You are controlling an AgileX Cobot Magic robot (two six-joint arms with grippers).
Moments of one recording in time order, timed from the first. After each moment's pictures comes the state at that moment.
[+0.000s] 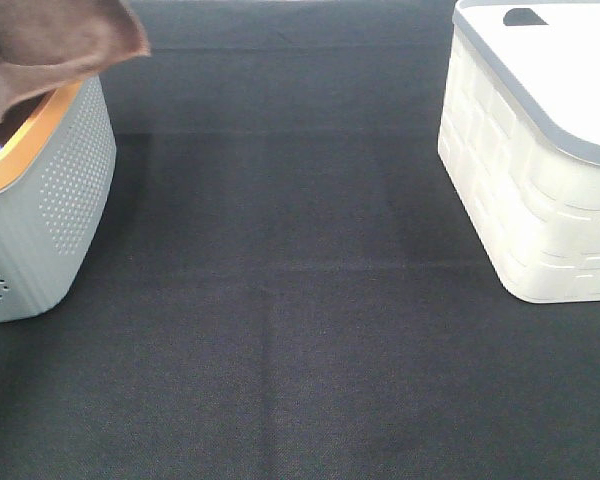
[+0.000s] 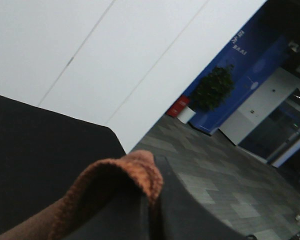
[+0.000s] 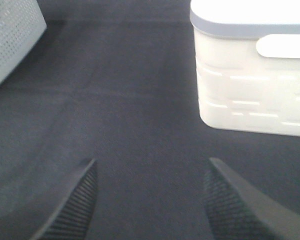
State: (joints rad) left arm 0.08 1.38 -1.45 -1.46 0.60 0.68; right arm 0.05 -0.01 -0.50 0.24 1.04 -0.12
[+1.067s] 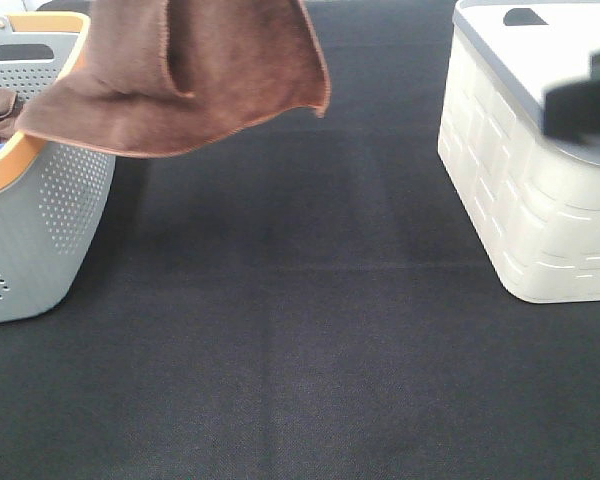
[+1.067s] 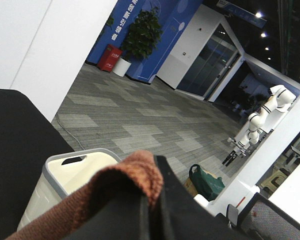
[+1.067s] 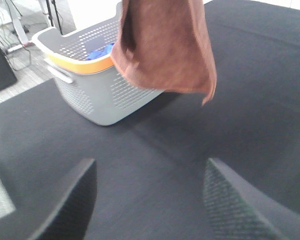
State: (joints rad) left arm -0.40 1.41 -1.45 -1.46 0.44 0.82; right arm 0.25 0.72 -0.70 0.87 0.70 -0.91
